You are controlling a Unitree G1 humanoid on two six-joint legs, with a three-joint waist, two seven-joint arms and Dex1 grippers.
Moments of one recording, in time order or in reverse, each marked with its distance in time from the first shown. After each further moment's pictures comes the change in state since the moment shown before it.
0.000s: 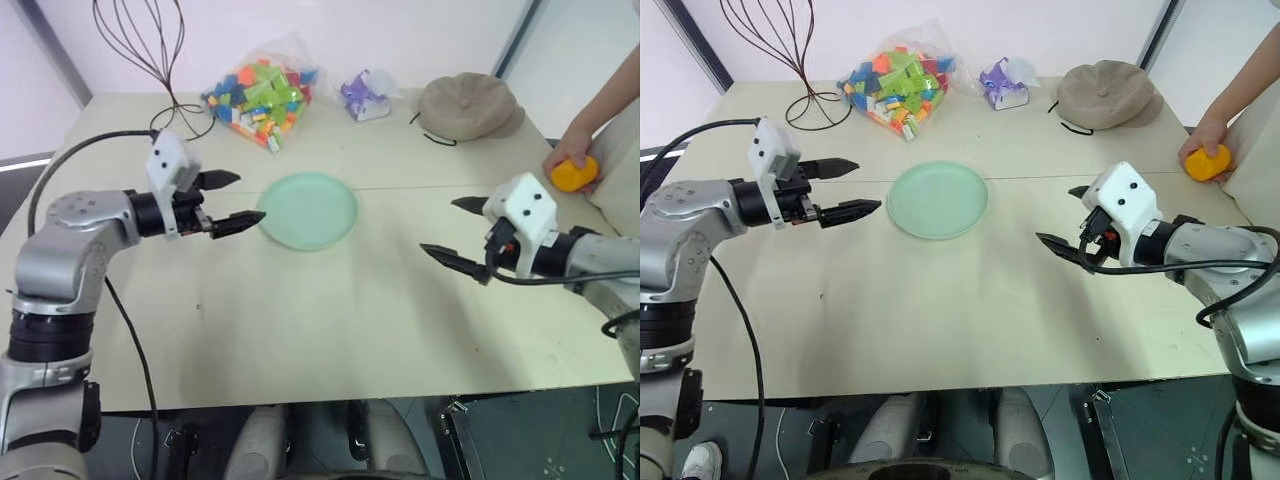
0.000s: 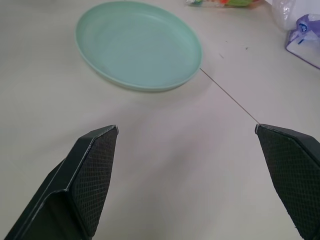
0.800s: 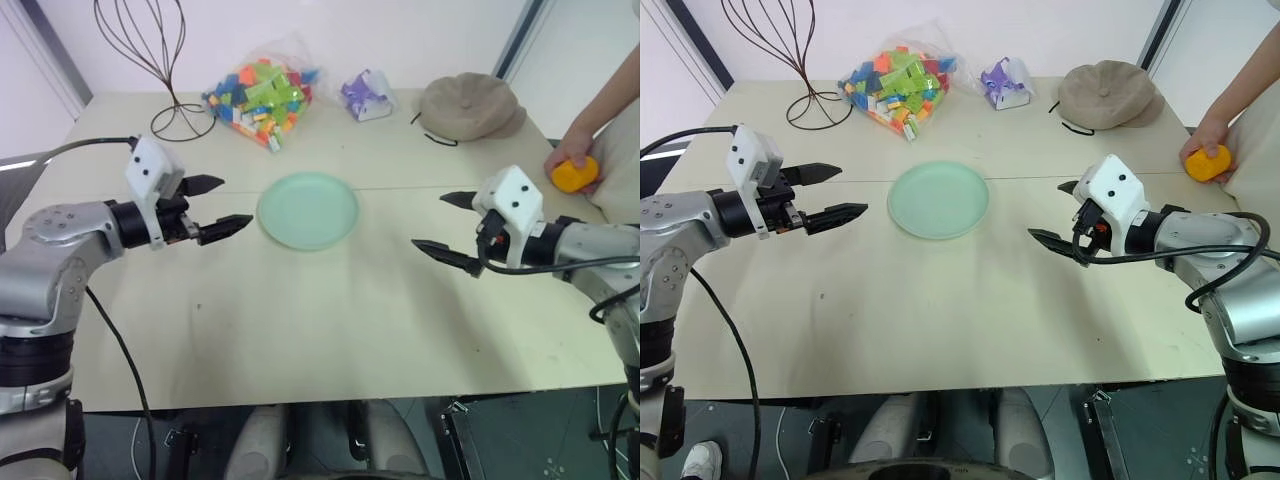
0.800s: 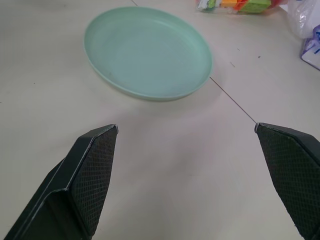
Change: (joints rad) left arm 0.068 0.029 0.048 -0.087 -0.054 0.042 0.070; right arm -0.063 0.000 0.068 0.069 -0.003 -0.042 0.034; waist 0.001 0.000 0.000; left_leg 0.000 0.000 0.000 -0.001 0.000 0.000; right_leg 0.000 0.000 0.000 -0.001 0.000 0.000
